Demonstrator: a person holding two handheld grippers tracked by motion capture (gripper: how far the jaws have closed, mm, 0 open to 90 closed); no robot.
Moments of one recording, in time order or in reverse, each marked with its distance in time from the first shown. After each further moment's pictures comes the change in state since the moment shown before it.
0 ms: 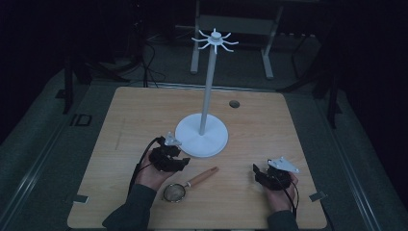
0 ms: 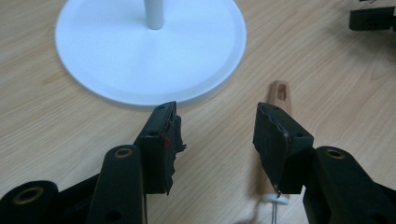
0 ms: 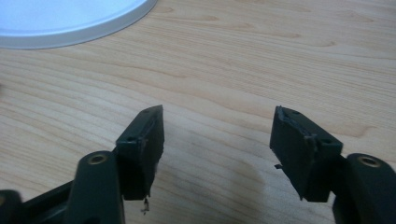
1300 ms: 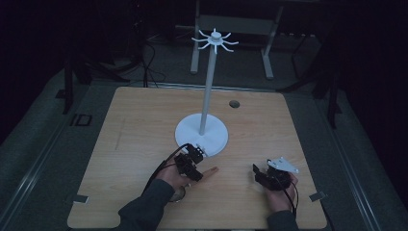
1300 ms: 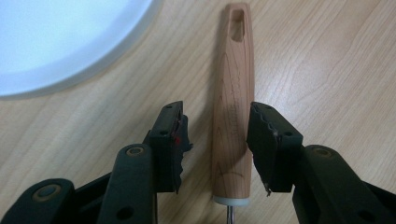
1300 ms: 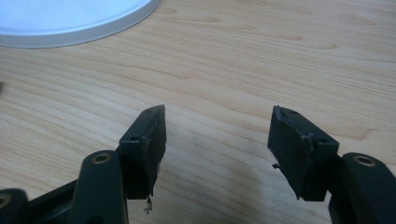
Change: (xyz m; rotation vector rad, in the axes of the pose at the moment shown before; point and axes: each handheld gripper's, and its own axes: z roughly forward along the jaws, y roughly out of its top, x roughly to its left) left arm -0.038 0.019 0.064 0.406 -0.097 0.151; right arm 0.001 0.000 0.000 -0.002 0.006 -0.013
